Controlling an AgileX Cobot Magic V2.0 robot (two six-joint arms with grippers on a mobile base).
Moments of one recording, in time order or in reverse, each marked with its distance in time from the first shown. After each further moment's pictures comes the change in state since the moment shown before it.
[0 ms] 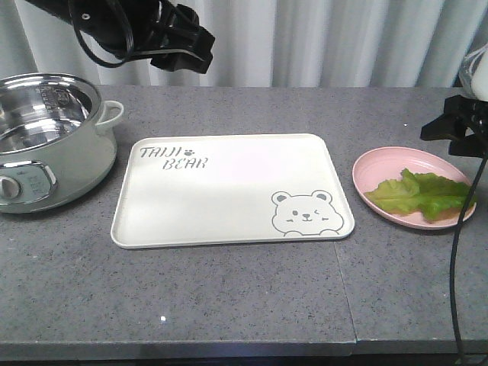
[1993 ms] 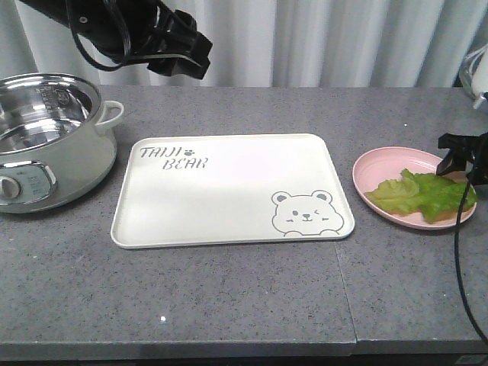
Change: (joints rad) left arm 0.000 0.000 0.000 0.008 0.023 0.000; right arm -0.010 0.357 -0.281 -0.374 -0.036 0.243
